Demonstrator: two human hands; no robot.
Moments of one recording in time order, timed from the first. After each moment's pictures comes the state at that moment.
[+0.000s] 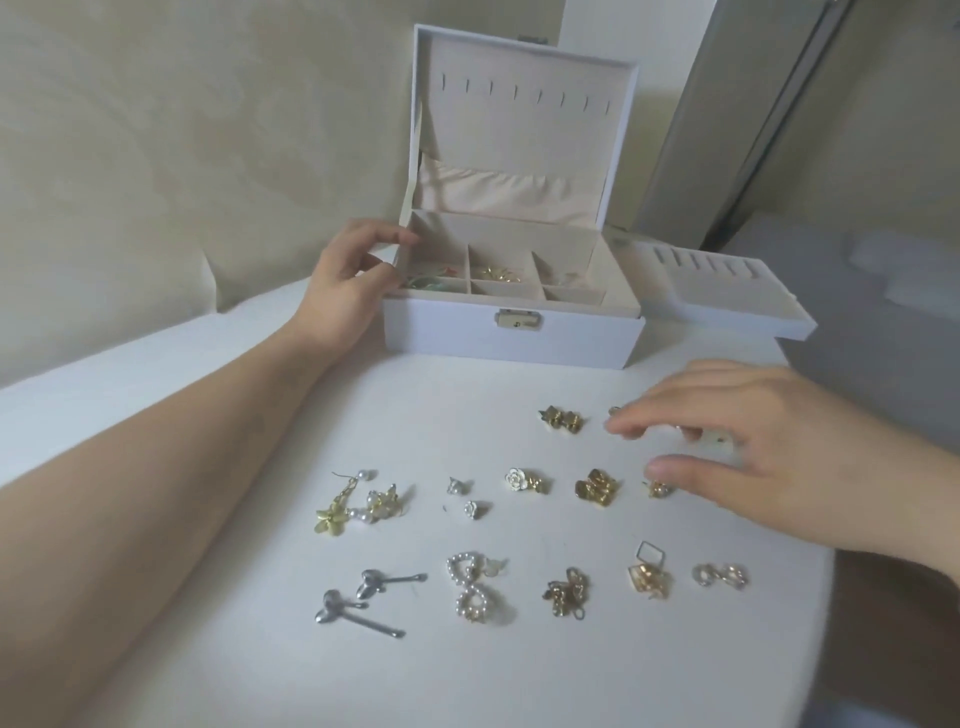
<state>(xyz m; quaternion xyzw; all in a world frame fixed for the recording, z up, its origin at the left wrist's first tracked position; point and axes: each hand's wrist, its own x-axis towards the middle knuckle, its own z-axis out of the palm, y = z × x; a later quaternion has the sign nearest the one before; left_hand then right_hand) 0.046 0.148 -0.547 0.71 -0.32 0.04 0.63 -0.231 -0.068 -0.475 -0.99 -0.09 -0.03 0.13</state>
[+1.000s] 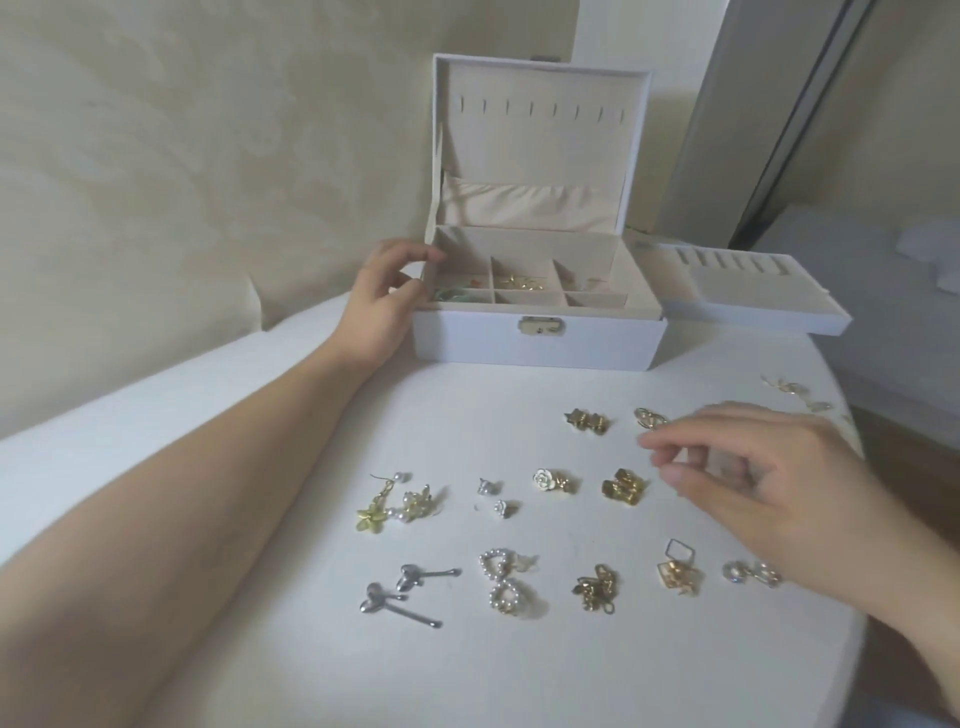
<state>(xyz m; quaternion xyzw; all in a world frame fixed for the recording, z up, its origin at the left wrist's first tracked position) 0.048 0.146 -0.549 0.72 -0.34 0.05 0.60 -0.246 -0.052 -0.518 -0.94 -0.03 -0.19 0.29</state>
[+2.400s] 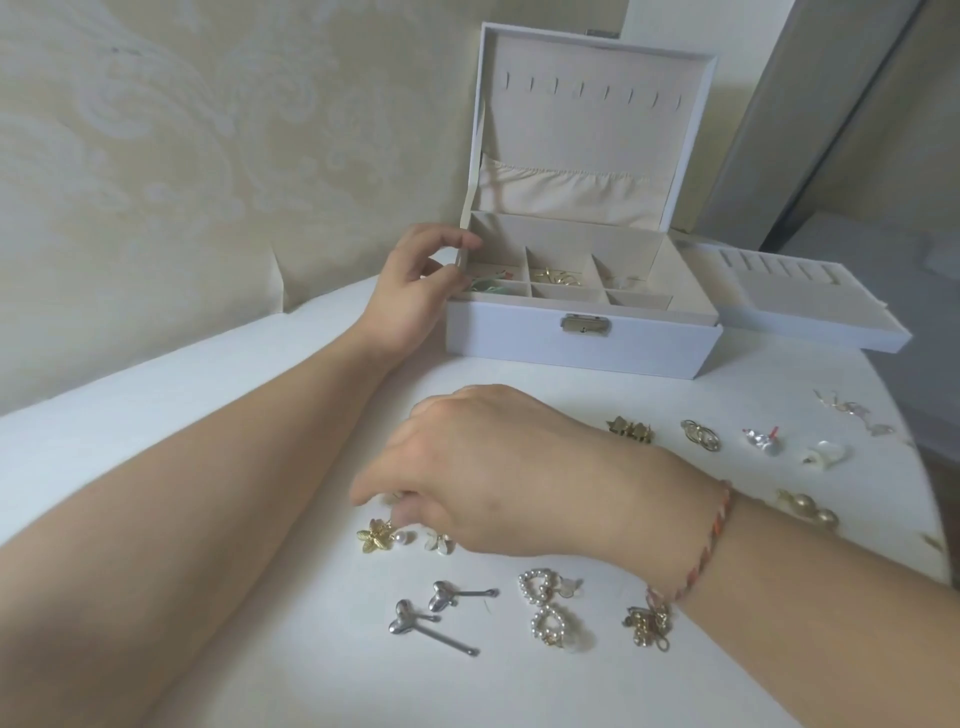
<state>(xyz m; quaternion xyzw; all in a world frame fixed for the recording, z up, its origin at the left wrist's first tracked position) 0.048 0.147 -0.549 0.70 -0.31 0.02 0.64 -0.131 0.093 -0.499 -0.95 -0.30 0.03 0.03</state>
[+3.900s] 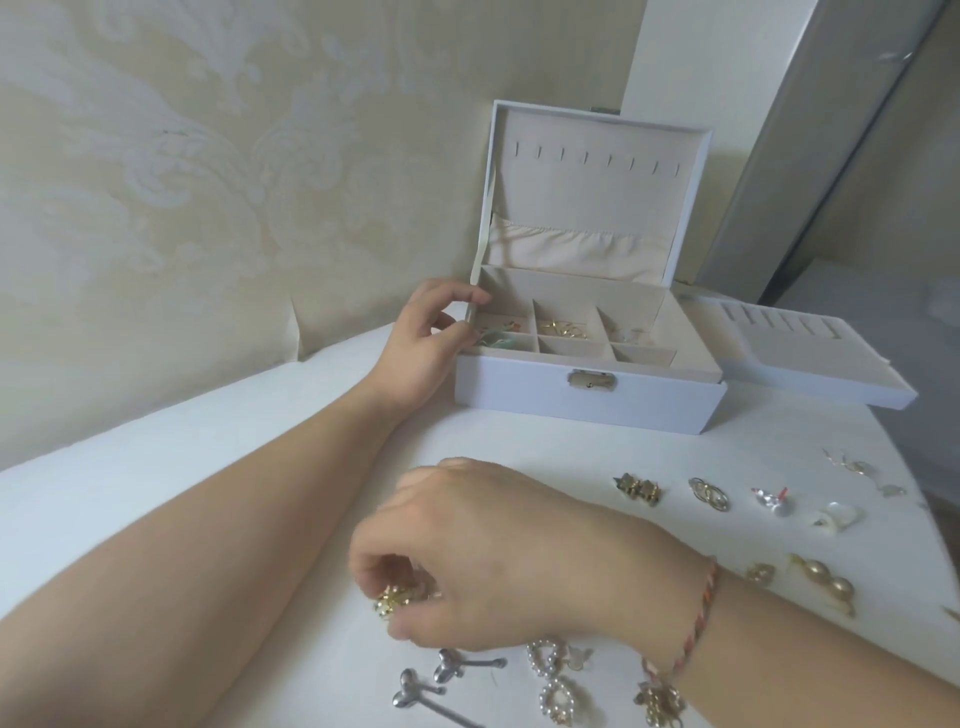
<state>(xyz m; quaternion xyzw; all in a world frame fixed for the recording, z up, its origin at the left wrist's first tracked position) 0.049 0.149 -0.550 0.70 -0.32 0.02 0.64 -0.131 0.096 -0.505 -0.93 -0.34 0.04 0.16</state>
